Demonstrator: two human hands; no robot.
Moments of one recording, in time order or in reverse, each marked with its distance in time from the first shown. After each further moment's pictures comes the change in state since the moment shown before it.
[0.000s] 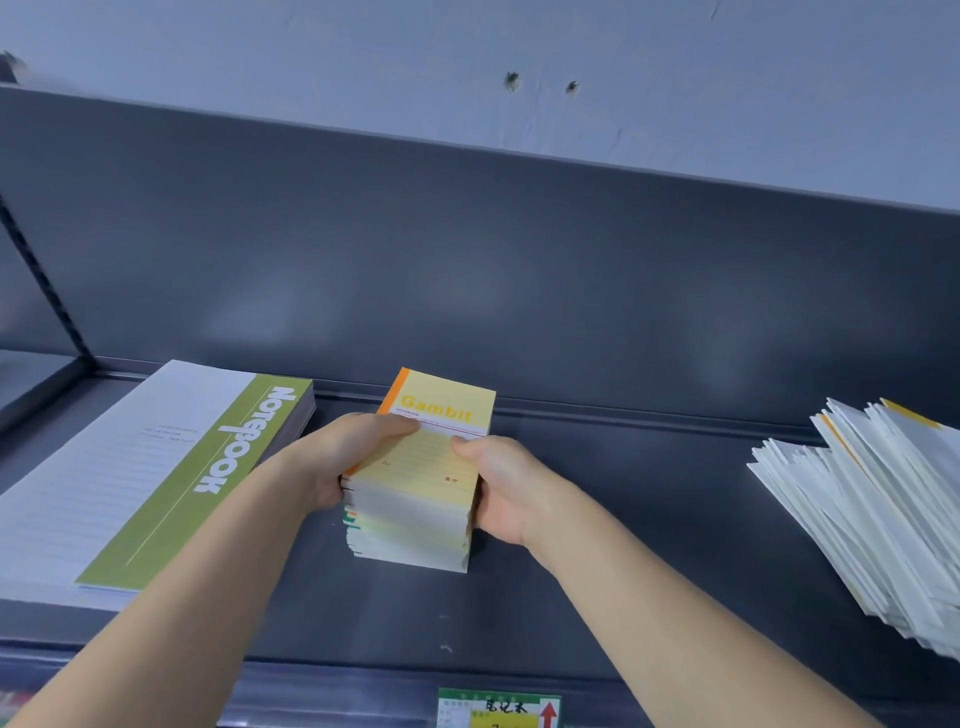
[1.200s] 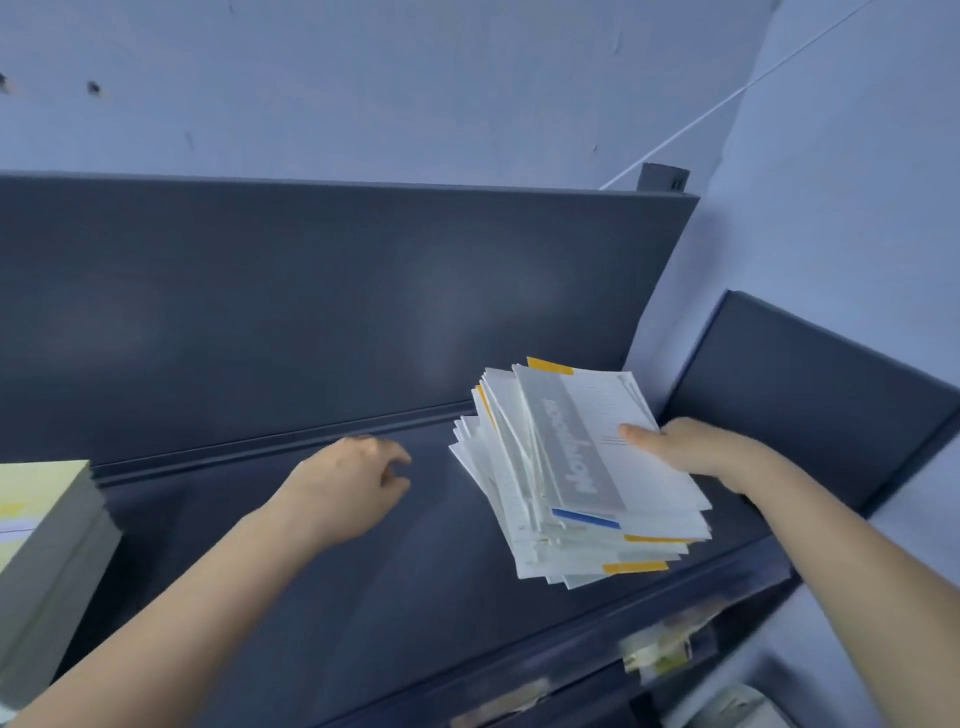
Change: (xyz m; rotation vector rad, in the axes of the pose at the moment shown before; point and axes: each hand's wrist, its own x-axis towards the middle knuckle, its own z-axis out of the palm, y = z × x) left_hand 0.023 0.046 0.314 1.236 0.030 0.734; right_hand -0.198 -0.075 -0.439 -0.990 0.779 0.100
